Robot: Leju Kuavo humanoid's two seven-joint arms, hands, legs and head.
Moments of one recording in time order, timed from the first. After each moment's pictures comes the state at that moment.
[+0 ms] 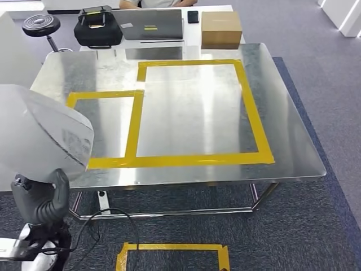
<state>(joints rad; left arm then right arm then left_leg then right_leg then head) 0.10 0.00 -0.11 -1.85 -0.28 0.43 -0.63 -0.05 0.08 0.47 -0.17 -0.02 0.05 -0.03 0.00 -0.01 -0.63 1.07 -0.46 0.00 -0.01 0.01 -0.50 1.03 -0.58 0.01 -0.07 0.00</state>
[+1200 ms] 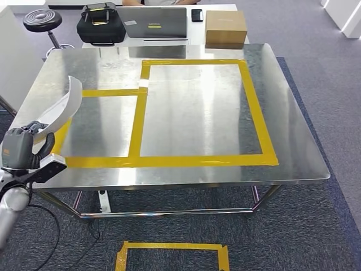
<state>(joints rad) -0.33 0.39 -0.02 -1.16 -0.80 0.55 -0.39 -0.05 0.07 0.51 -0.17 0.02 0.08 -0.04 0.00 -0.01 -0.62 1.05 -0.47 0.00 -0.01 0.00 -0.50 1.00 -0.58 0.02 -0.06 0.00</state>
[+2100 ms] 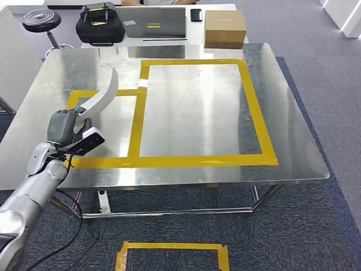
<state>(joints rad) -0.69 0.19 -0.18 -0.63 -0.87 0.58 -0.40 -0.07 0.07 0.53 -0.17 0.05 0.10 -0.04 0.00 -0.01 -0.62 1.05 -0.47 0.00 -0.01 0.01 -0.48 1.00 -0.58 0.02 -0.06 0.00</state>
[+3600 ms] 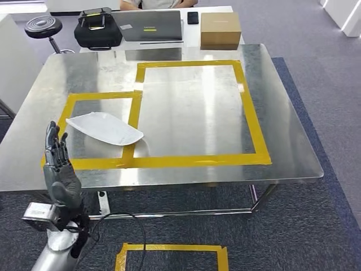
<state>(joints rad) -0.01 0.00 -0.20 -1.63 -0.16 0.52 -0.65 -0.03 0.08 0.50 -0.17 -0.02 0.05 -0.02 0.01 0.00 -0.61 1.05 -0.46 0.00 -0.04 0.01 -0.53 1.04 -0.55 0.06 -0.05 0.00</state>
